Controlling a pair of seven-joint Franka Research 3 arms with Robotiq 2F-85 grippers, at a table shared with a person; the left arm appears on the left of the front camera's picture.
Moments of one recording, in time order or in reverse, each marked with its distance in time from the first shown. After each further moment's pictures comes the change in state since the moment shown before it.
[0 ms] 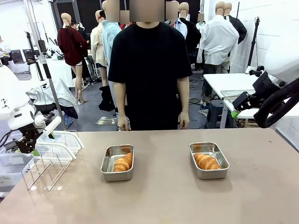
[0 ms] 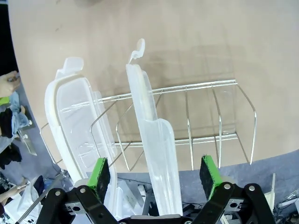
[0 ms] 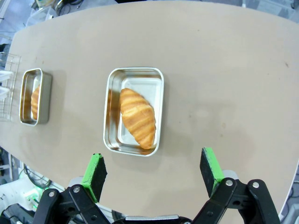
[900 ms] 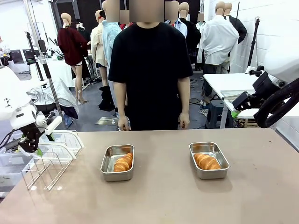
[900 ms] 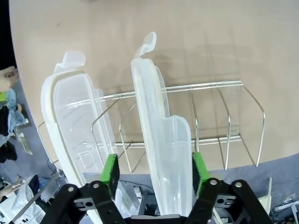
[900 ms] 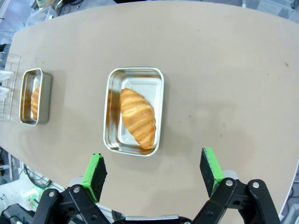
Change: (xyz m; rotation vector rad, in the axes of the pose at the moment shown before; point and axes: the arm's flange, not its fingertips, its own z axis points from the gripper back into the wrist) left arm -0.007 0.006 -0.007 -0.009 -0.010 0.029; right arm 0.000 0.000 0.000 0.000 0.000 0.000
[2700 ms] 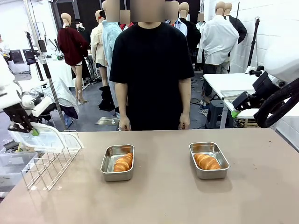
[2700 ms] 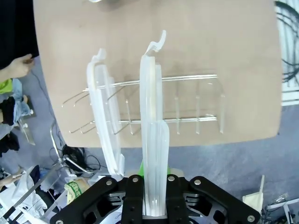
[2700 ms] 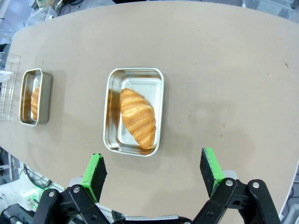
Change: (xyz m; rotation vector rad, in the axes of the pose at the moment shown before) left arm 0.007 -0.015 0.103 0.017 0.009 0.039; right arm 0.000 0.000 0.000 0.000 0.000 0.000
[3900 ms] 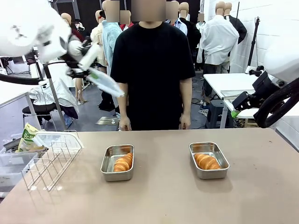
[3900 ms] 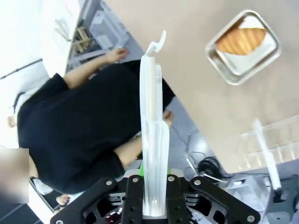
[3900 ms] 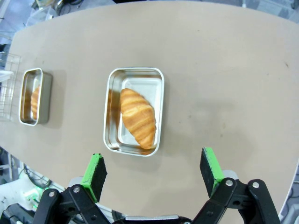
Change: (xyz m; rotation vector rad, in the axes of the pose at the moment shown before) left arm 0.220 0.095 0.130 0.506 -0.037 -0.524; right arm 0.000 0.001 0.000 0.000 0.000 0.002
